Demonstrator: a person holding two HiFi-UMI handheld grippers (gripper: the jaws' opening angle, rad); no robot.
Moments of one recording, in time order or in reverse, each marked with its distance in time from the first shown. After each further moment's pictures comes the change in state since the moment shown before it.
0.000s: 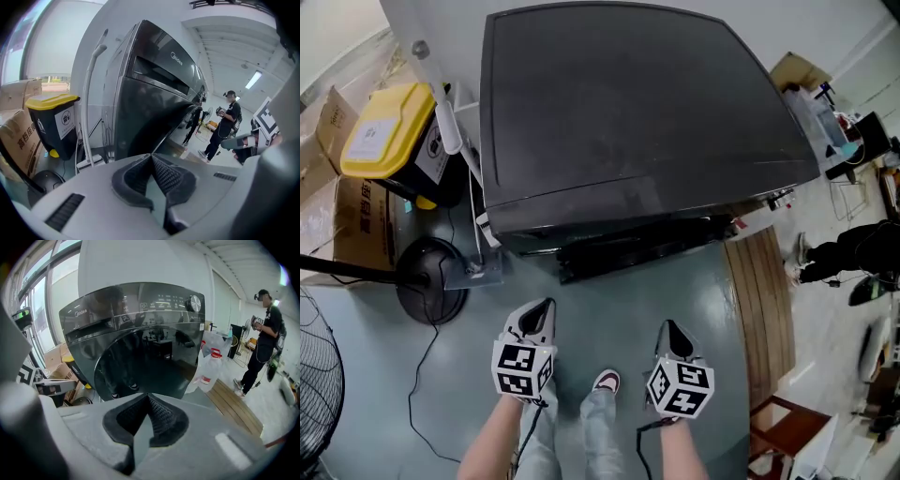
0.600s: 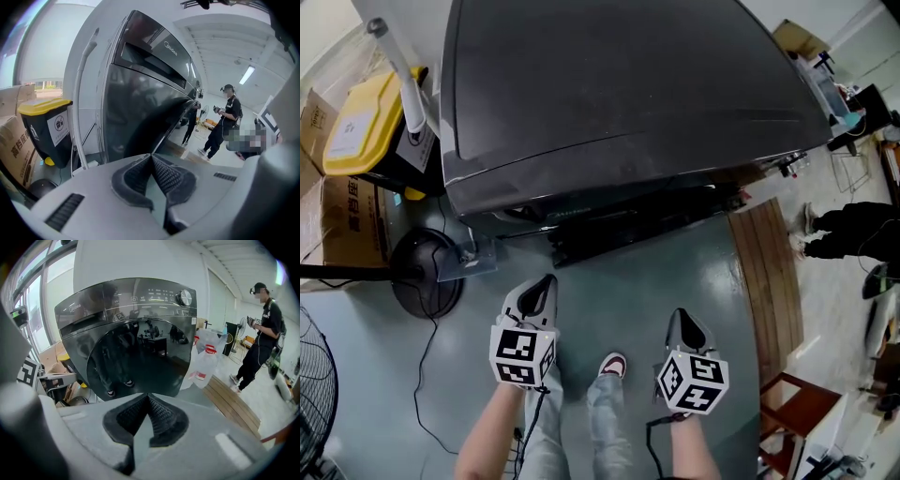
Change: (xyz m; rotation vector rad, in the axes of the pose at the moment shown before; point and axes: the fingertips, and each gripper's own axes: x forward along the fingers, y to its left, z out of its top) left arm 0.029 -0.004 -0.002 0.070 -0.036 -0.029; right arm 0.005 -0.020 -0.027 0.032 0.014 -0.040
